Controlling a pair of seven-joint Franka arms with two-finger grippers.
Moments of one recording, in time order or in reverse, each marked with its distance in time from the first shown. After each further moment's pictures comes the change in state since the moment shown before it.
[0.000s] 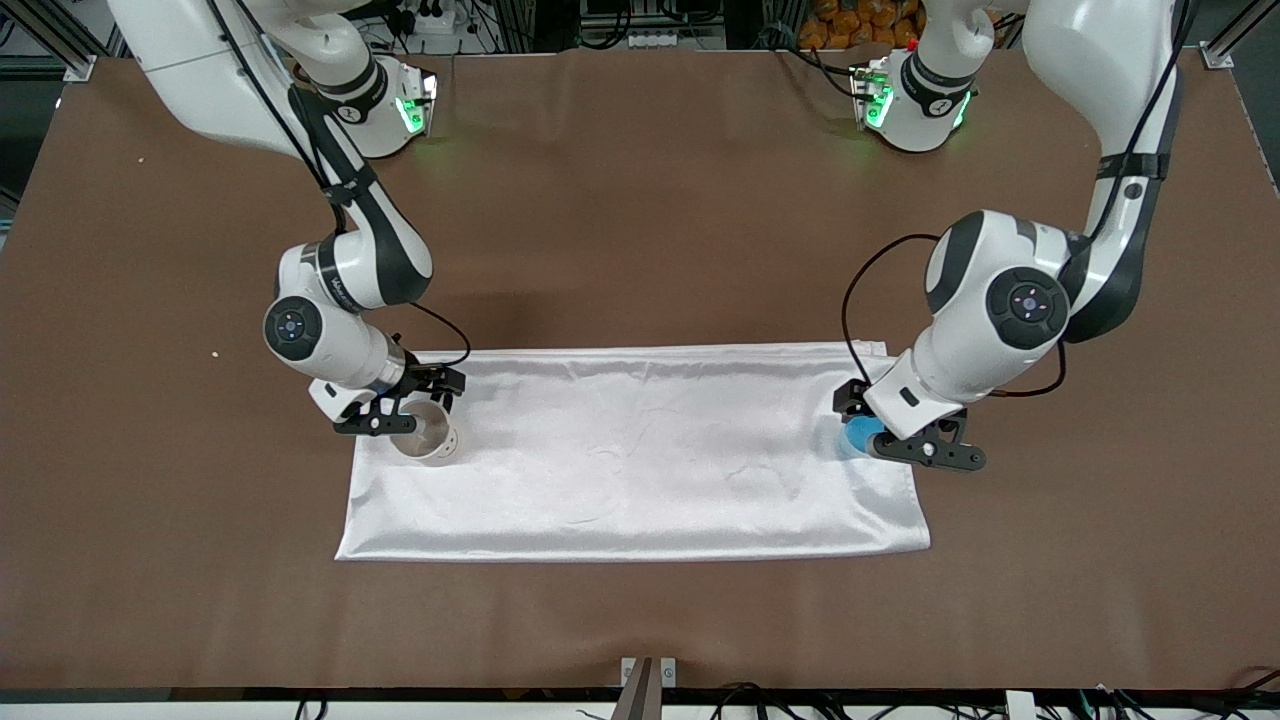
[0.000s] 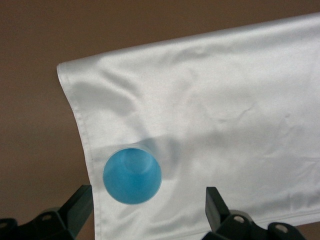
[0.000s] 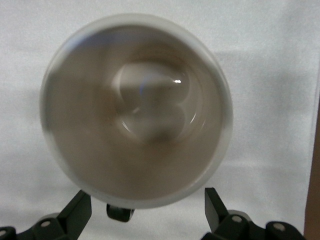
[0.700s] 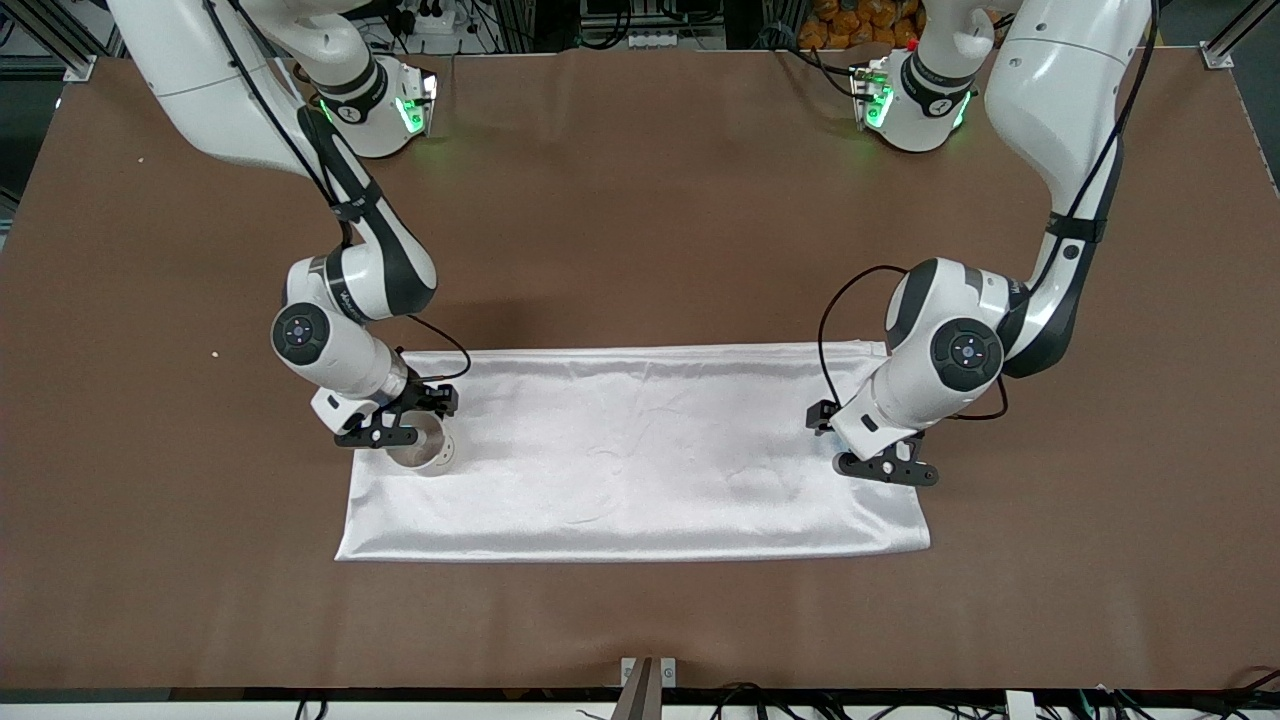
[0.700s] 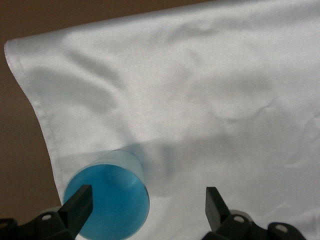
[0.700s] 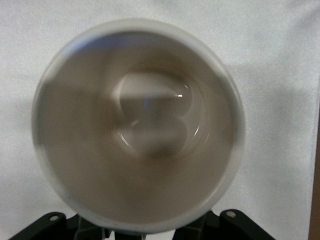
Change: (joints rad) left arm -0.015 0.121 0.000 0.000 0.000 0.082 -0.018; right arm -0.002 0.047 -0.006 0.027 -0.041 0.079 -0.003
